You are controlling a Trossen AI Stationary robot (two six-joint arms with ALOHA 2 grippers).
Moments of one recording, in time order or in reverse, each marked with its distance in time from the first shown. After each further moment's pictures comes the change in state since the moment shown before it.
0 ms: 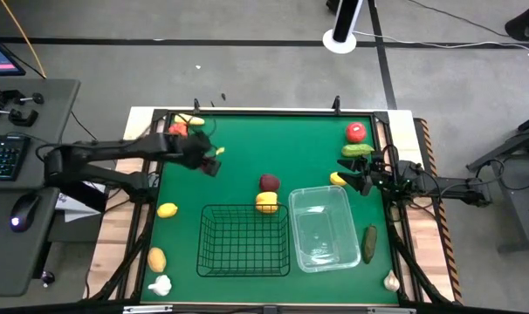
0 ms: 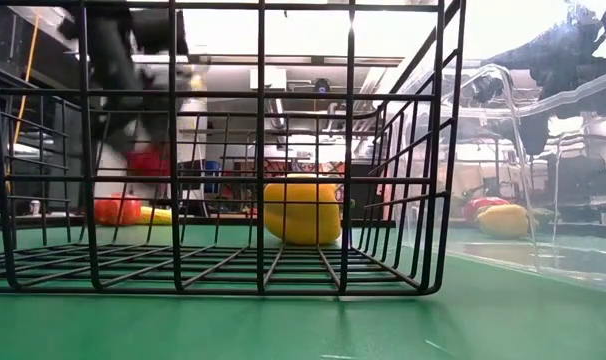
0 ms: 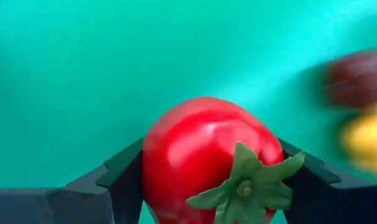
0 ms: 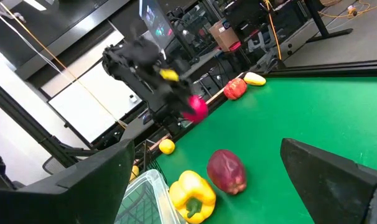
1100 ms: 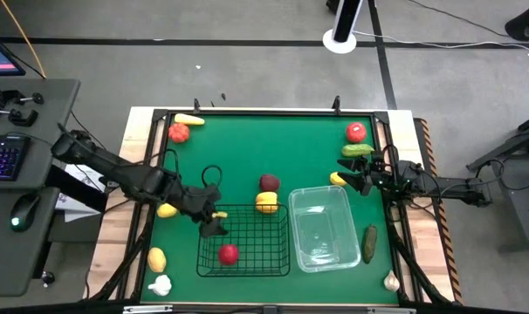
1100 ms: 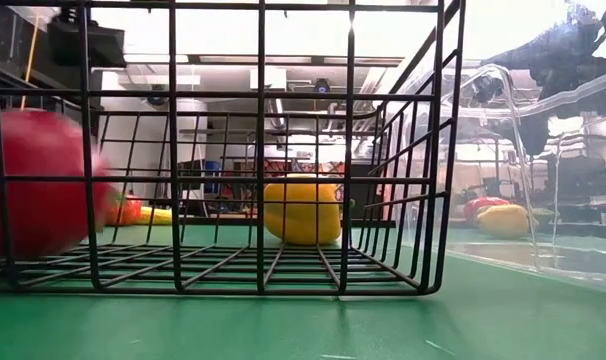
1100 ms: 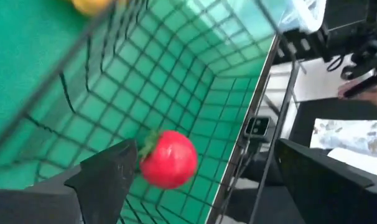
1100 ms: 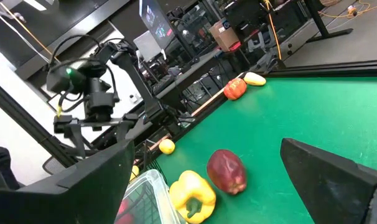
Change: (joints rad) left arm -0.652 0.064 0.128 0.227 0.166 -0.313; right arm 0.000 0.000 0.000 0.000 0.000 0.000
